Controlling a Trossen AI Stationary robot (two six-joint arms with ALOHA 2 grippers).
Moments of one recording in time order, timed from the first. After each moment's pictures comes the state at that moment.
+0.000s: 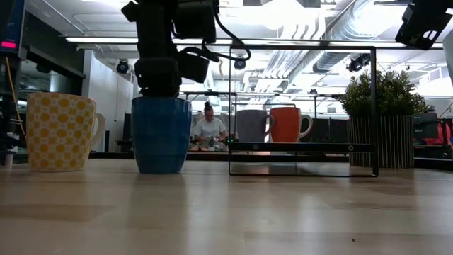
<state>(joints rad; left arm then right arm) 0.03 1.74 1.22 -0.87 -0.09 -0.18 0.36 0.67 0.81 -0.90 0.09 0.72</state>
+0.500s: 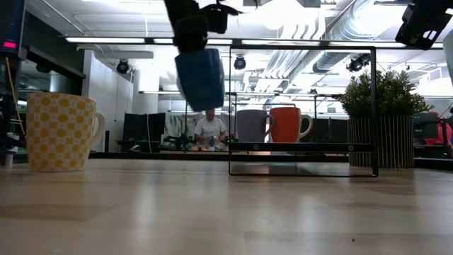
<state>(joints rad) 0.18 1.74 1.63 -1.07 -0.22 0.06 0.36 0.67 0.81 -0.90 0.09 0.71</state>
